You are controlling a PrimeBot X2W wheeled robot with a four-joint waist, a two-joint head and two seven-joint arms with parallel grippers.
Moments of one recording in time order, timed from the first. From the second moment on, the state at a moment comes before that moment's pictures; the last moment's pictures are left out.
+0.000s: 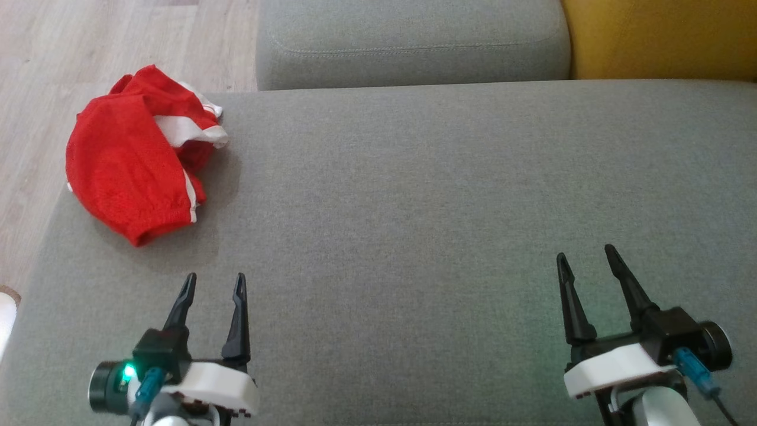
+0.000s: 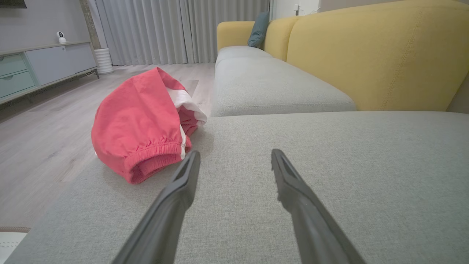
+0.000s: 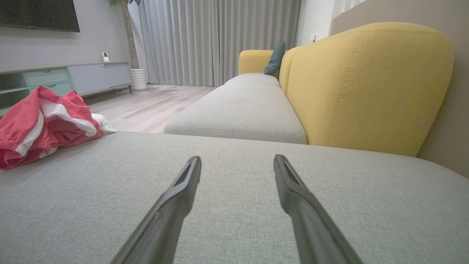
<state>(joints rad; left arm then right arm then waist) 0.06 0.06 -0.15 0.17 -0.07 0.04 -0.25 0.01 -0.04 0.04 0.22 -0.01 0.12 -0.25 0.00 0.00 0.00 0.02</state>
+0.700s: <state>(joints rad) 0.06 0.06 -0.14 0.19 -0.07 0.03 -0.25 0.01 -0.04 0.04 0.23 0.04 0.12 -0.25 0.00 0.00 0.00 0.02</state>
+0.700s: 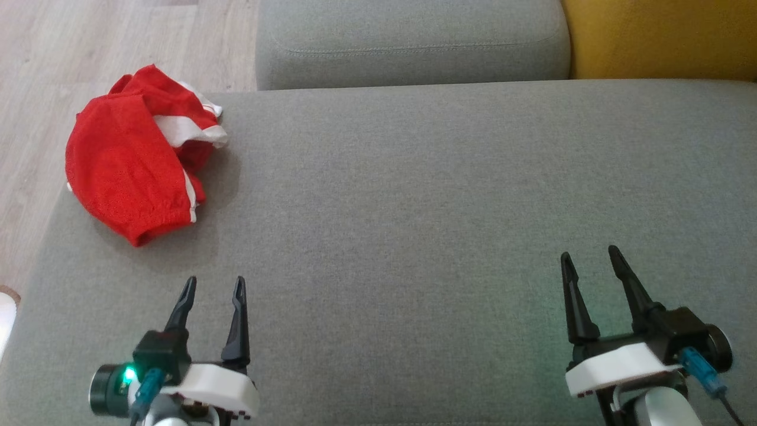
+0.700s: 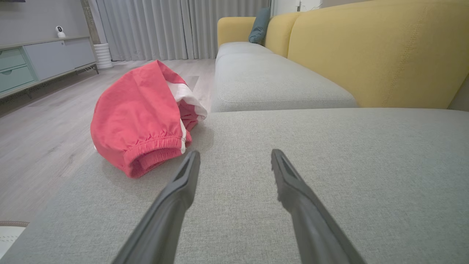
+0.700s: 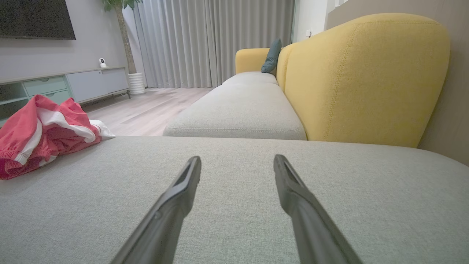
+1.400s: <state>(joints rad) 0.06 0.05 -0.14 0.20 -0.08 0.03 -0.25 0.01 -0.04 0.04 0.23 0.04 0.12 -0.25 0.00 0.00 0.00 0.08</state>
